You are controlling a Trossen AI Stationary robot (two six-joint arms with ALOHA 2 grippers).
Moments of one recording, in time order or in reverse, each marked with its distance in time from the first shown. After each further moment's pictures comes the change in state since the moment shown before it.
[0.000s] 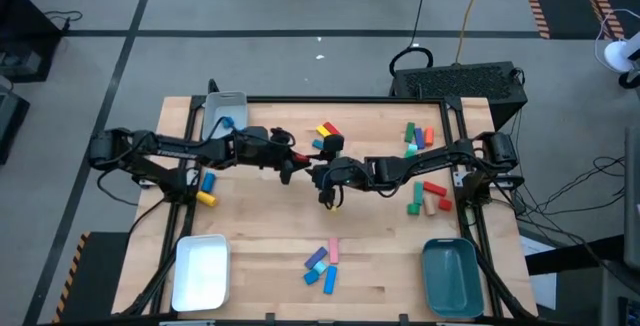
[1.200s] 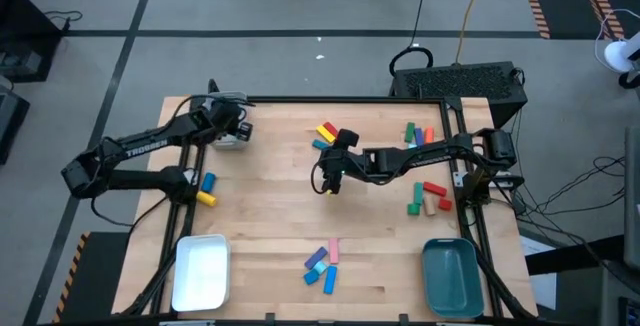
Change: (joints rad) left arm 0.479 -0.290 0.000 -0.889 -0.628 0.155; right arm -0.085 0.000 0.000 -0.246 -0.016 0.376
